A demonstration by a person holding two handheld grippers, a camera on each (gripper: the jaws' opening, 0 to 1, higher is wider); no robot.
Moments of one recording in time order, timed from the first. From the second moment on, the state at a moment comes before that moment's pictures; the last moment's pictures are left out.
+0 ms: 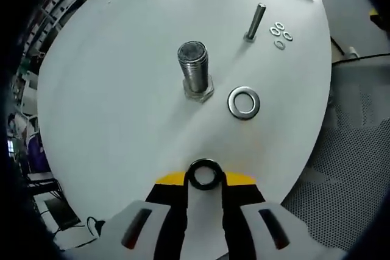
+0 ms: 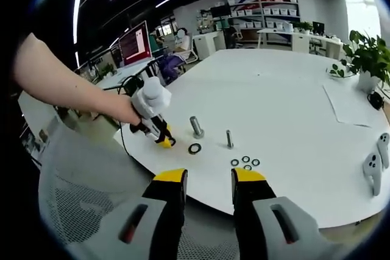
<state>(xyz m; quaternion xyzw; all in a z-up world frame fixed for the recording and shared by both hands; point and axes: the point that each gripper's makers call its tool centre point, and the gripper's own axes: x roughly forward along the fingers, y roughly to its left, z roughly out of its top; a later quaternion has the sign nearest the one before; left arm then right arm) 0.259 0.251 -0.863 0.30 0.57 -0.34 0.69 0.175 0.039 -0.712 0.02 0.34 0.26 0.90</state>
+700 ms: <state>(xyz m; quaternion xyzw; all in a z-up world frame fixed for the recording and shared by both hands) 0.287 0.217 -0.807 0.30 0.48 -0.38 0.73 0.176 0.038 -0.711 0.03 0.34 0.26 0.90</state>
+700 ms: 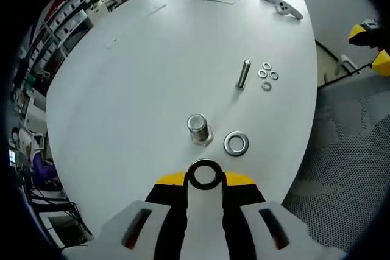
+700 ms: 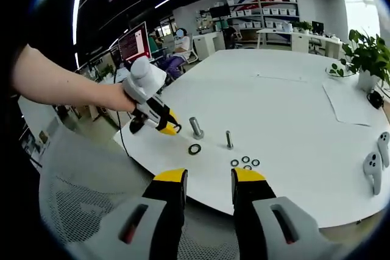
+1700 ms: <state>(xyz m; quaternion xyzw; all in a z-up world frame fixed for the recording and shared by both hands) 0.316 0.184 -0.797 0.33 0.48 -0.40 0.71 0.174 0.041 -0.711 0.03 0.34 0.26 0.90</state>
